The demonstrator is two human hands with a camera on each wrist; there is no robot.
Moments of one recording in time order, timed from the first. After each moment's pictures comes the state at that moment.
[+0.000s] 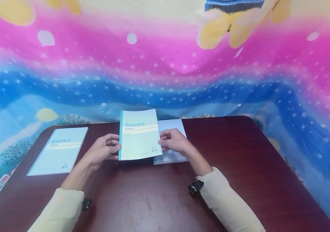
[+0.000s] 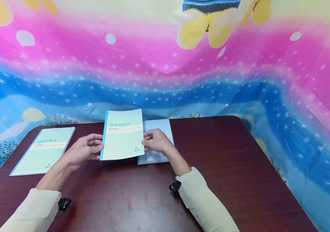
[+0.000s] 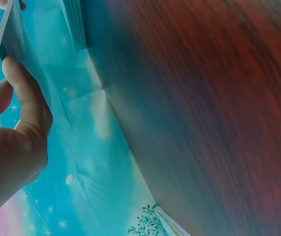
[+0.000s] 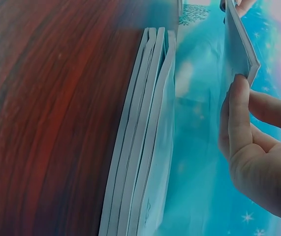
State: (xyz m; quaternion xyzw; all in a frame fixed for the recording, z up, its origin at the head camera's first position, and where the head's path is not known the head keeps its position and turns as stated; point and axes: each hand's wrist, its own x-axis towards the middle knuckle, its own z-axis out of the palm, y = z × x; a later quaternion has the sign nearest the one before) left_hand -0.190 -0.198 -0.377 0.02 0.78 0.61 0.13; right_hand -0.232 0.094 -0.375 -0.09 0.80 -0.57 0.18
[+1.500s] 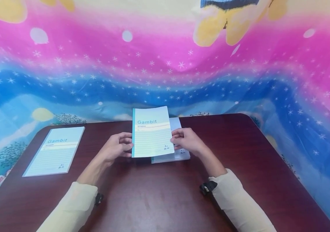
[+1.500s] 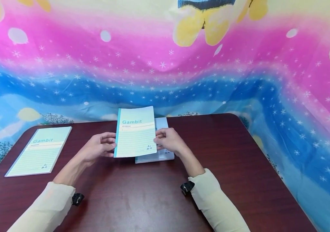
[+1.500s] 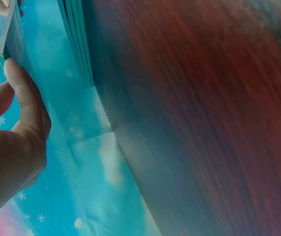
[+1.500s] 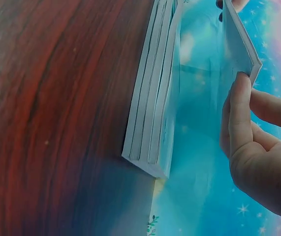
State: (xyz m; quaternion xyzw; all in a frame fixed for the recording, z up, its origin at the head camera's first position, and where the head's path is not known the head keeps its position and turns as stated) left_hand -0.205 -0.151 -0.384 0.02 0.76 0.63 0.14; right_hand -0.228 0.145 -0.377 -0.07 0.81 -0.56 0.16
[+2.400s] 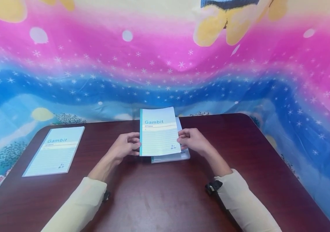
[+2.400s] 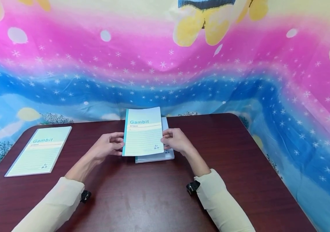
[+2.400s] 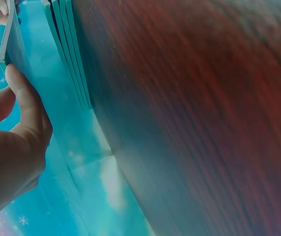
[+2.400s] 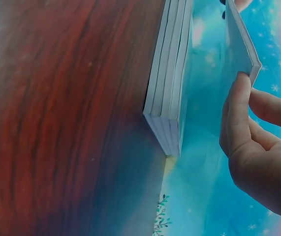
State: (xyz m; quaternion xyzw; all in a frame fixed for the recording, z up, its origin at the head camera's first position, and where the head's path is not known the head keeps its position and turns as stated) left_hand -0.214 -0.125 -0.394 0.02 0.76 0.63 0.14; right_hand -0.232 0.168 -0.386 -0.06 0.82 -0.55 0.15
